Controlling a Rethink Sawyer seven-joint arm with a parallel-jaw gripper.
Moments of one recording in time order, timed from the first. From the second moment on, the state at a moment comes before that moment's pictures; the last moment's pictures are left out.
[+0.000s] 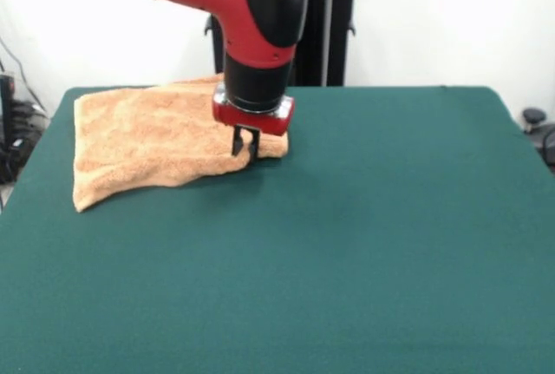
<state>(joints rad) -0.19 -0.42 -0.17 1.71 -0.04 0.41 1.70</state>
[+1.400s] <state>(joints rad) -0.03 -0.28 -0.26 1.49 0.25 0.52 1.70</state>
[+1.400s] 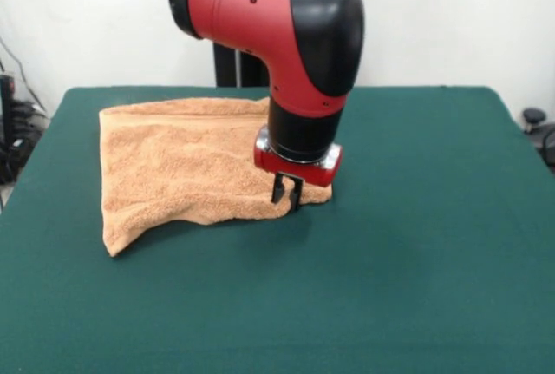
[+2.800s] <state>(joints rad) 0.05 -0.22 -0.32 1.41 0.40 0.54 1.70</state>
